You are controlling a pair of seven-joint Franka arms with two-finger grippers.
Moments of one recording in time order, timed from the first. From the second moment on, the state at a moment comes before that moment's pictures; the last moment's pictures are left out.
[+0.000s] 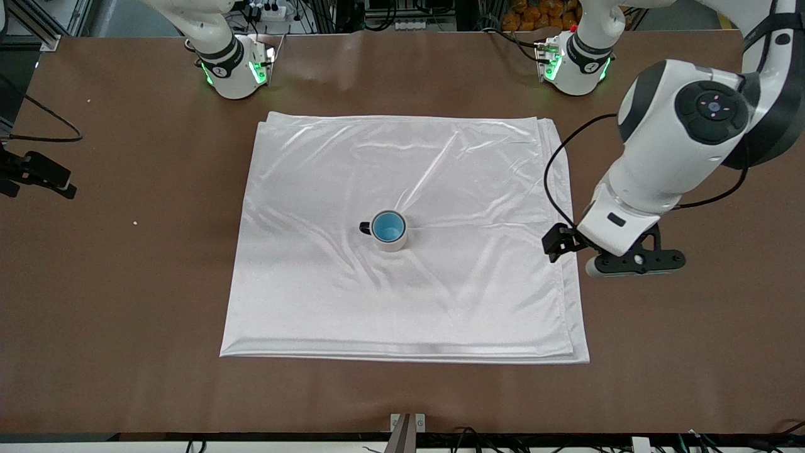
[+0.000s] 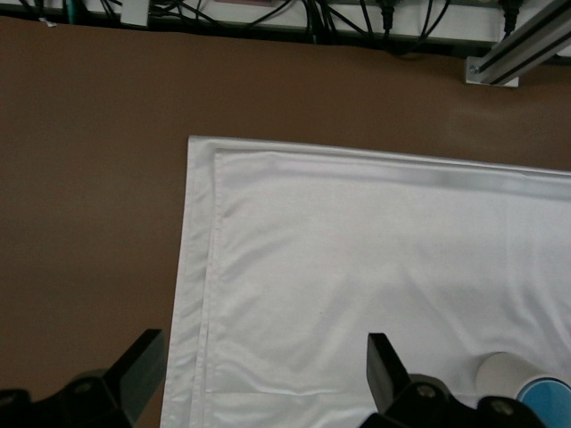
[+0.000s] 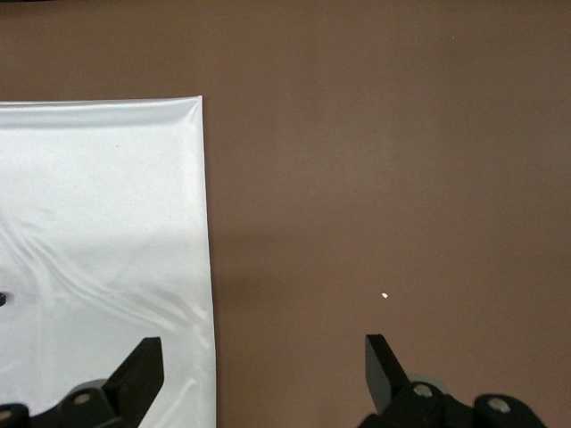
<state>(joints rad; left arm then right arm) -0.16 0.34 -0.22 -1.41 0.11 1.91 -0.45 -0.17 0.05 0.09 -1.53 -0.02 1.66 -0.04</state>
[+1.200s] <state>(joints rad) -0.09 0.23 -0.09 -1.41 0.05 1.76 -0.24 -0.12 0.05 0.04 -1.53 -0.02 1.65 -0.04</state>
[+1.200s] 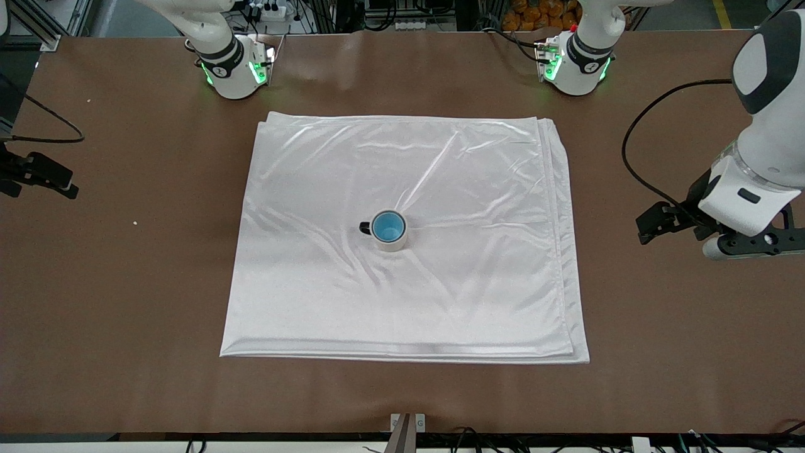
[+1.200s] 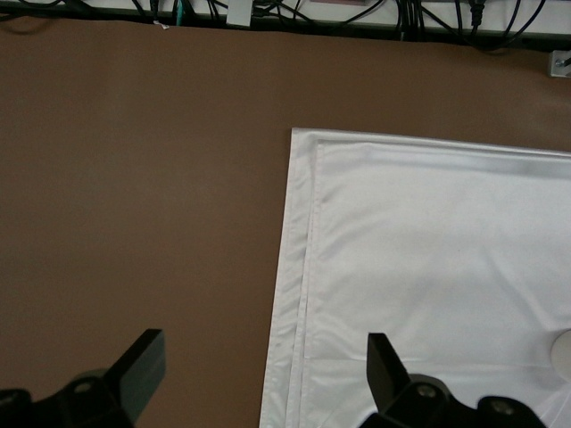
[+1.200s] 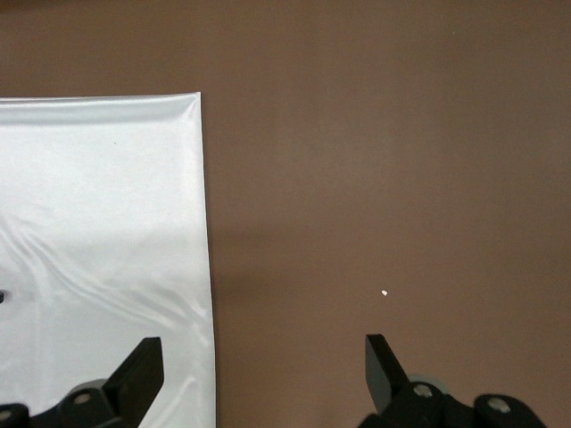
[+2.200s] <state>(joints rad) -0.09 0.15 -0.04 -1.42 0.05 1.63 -0.15 -0.12 0.06 0.03 -1.53 -0.02 1.65 -0.04</state>
